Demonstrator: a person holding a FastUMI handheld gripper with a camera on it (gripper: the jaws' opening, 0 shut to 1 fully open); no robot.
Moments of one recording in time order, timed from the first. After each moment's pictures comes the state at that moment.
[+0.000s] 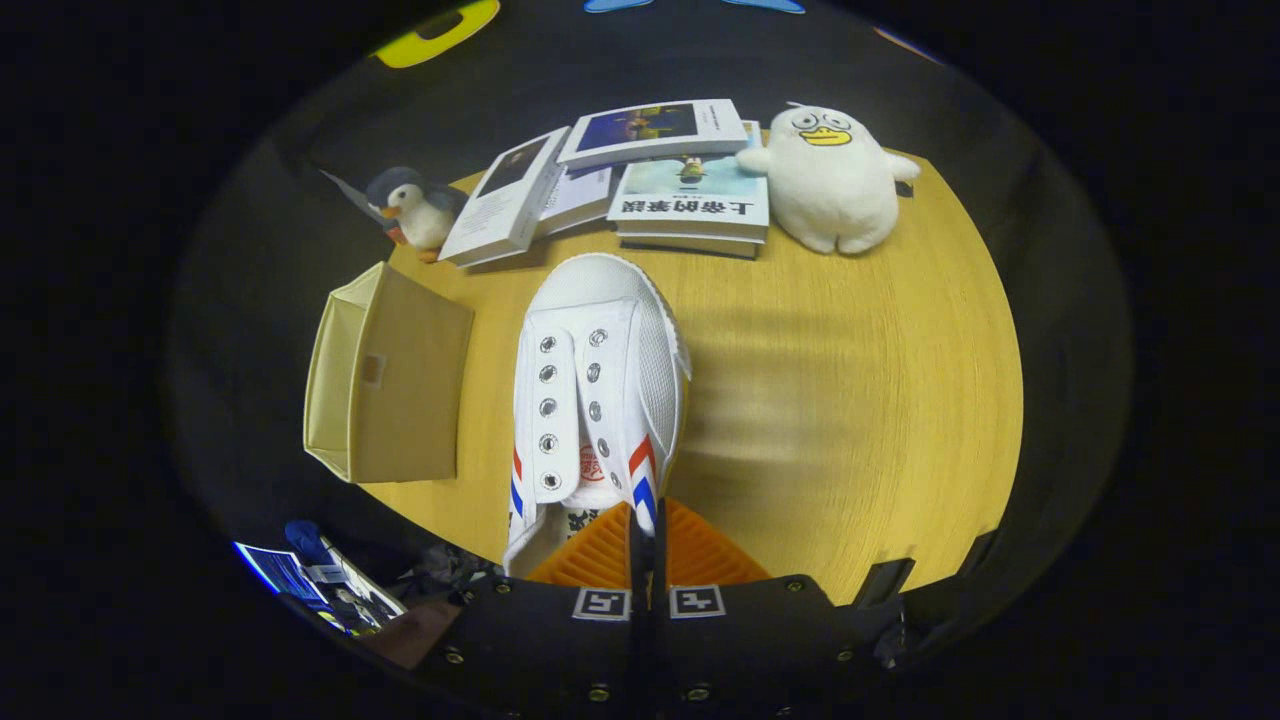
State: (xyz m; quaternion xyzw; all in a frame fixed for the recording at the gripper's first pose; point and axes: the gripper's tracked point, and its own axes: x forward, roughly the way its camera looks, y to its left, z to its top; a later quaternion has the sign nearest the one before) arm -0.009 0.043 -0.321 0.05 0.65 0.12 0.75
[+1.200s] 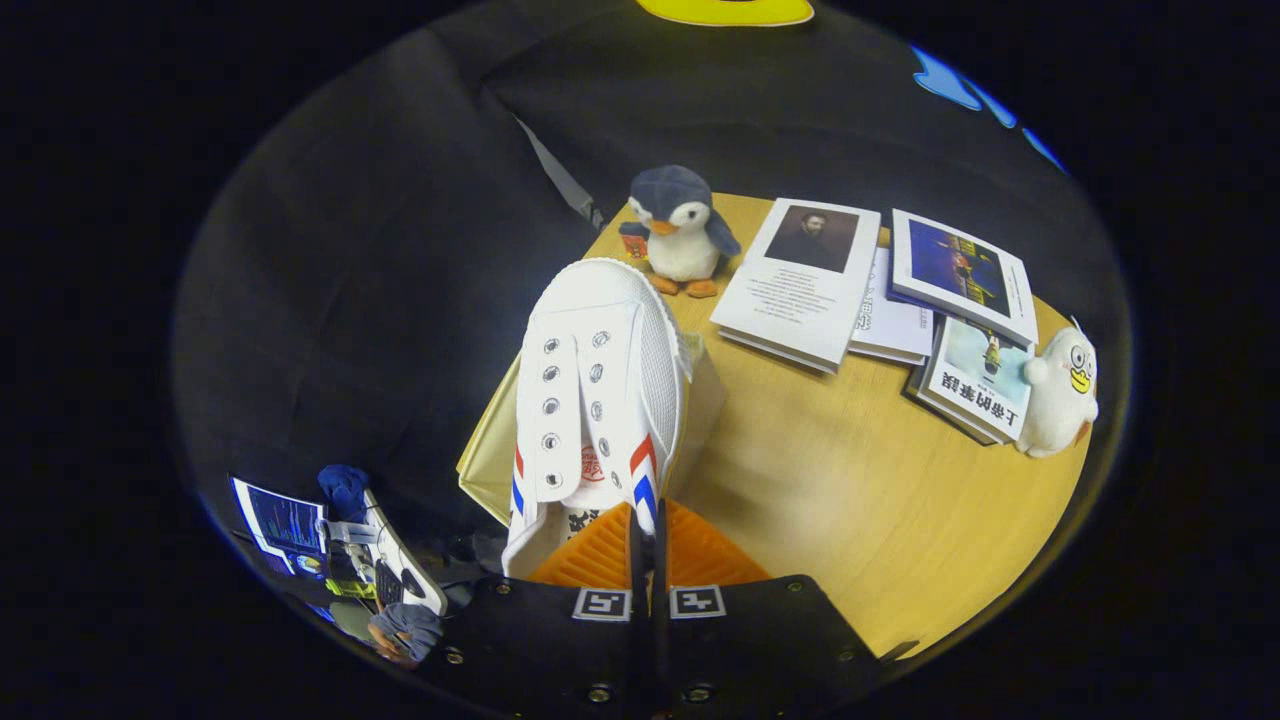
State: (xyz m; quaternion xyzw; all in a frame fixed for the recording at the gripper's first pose) arm 0.056 0.313 -0.259 -0.02 0.61 0.31 0.73
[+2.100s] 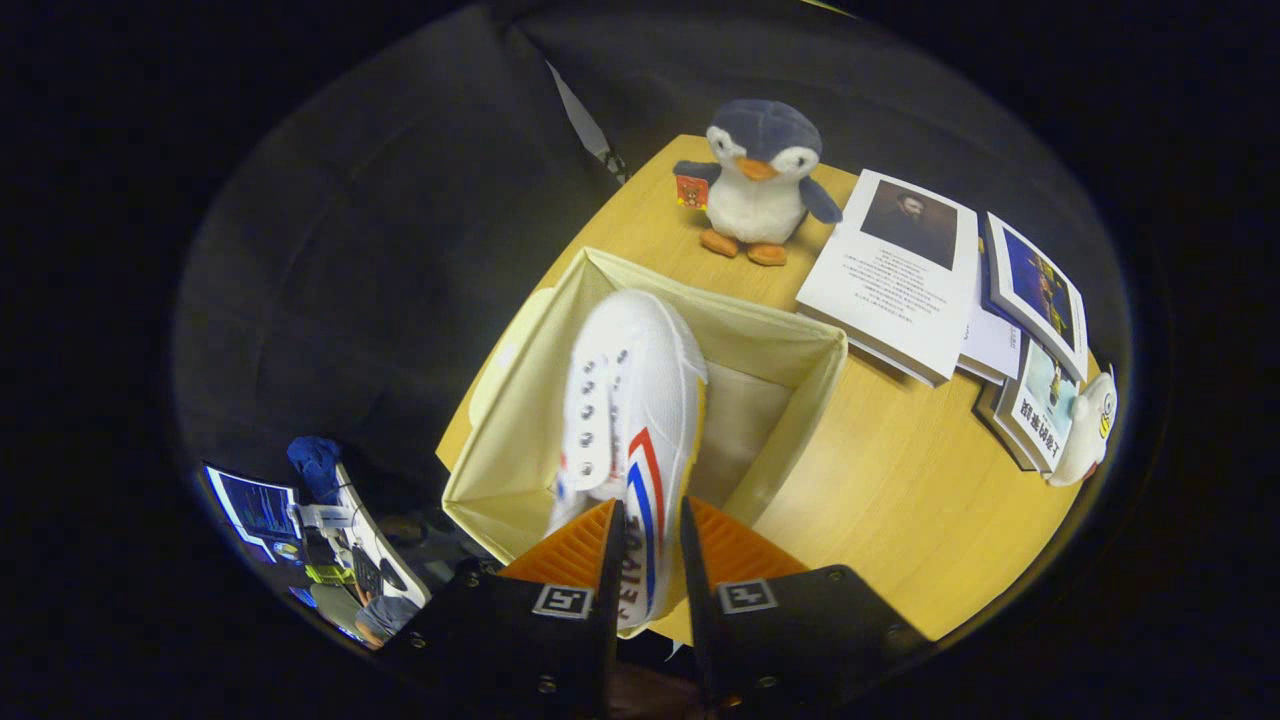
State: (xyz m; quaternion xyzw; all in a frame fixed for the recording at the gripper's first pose) arm 0.055 0.387 -0.316 -0.09 0.63 0.31 0.71
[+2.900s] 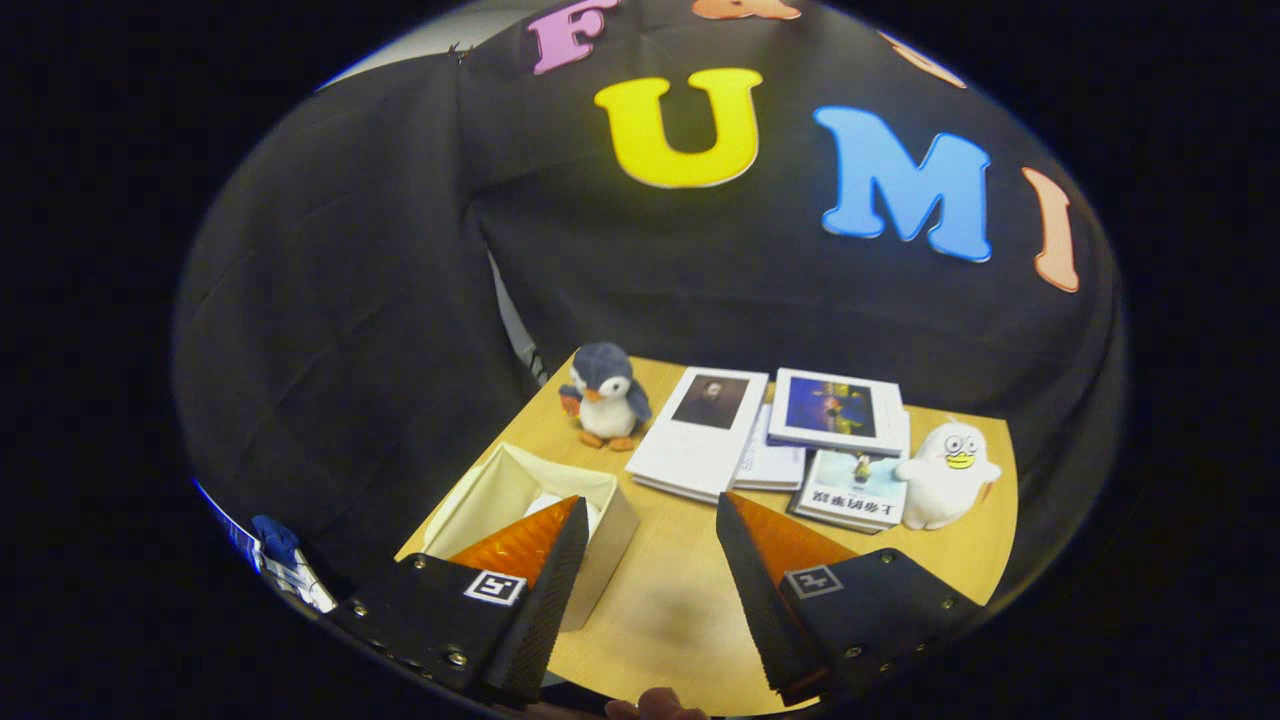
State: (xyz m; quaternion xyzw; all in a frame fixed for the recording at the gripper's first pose) arm 0.116 0.223 -0.135 -0.01 0.34 0.20 0.92
